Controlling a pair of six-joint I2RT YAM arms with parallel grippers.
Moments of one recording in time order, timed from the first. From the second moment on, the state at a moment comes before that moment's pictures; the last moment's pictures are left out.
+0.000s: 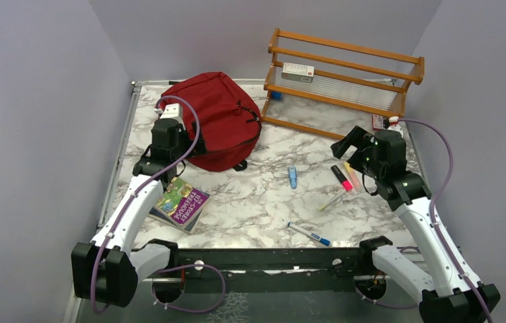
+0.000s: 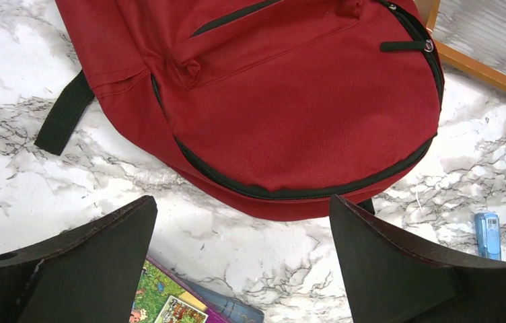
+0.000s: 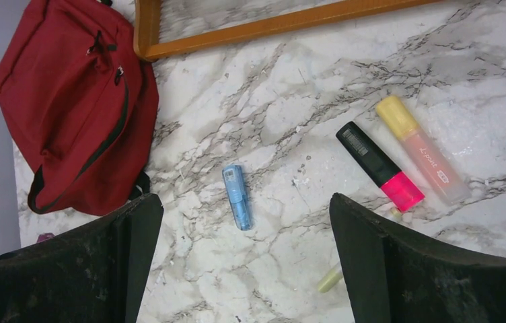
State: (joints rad) left arm -0.20 1.09 0.84 -0.28 -0.10 -0.29; right arm 0.23 0.86 0.86 -0.53 0.11 0.66
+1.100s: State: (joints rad) left arm -0.19 1.10 0.84 -0.29 -0.10 -0.29; right arm 0.41 1.30 0.80 -0.20 -0.09 1.00
